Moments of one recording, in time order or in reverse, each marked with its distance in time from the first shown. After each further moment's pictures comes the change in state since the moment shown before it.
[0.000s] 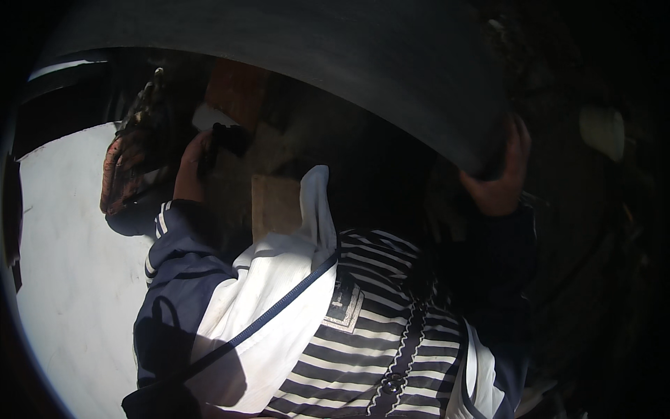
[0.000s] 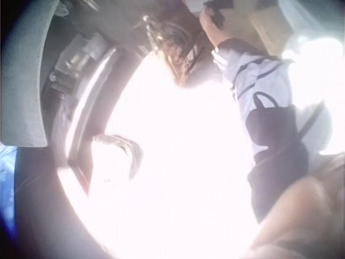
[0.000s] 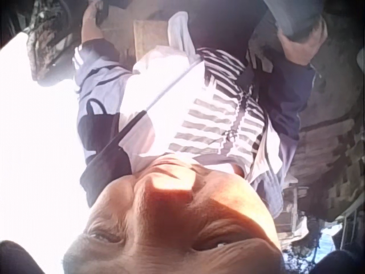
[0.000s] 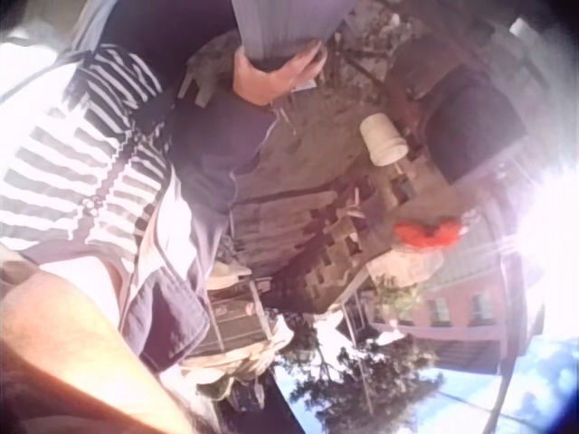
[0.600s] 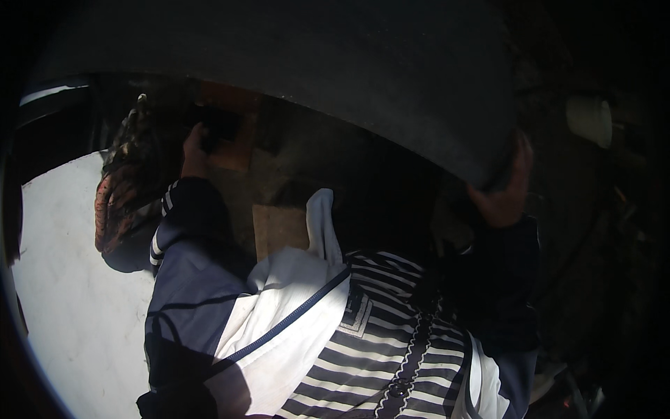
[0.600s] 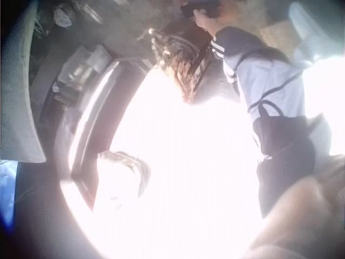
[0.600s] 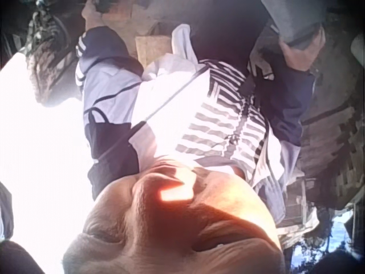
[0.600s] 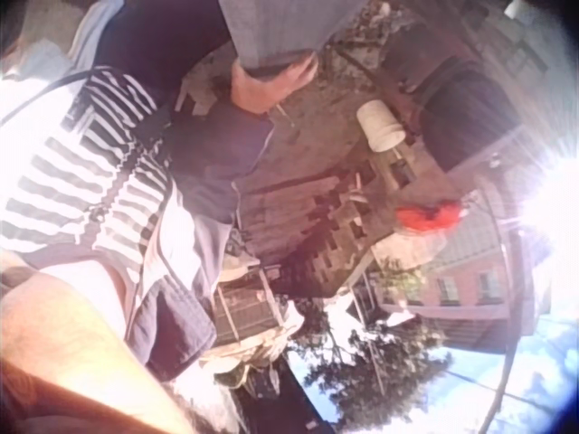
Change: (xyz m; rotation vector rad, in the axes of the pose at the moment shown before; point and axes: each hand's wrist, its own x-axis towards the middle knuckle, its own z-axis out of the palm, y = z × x) left_hand 0.165 0.000 -0.016 -0.054 0.420 0.135; right_hand 0.018 0.003 0.011 -0.128 -0.058 0.056
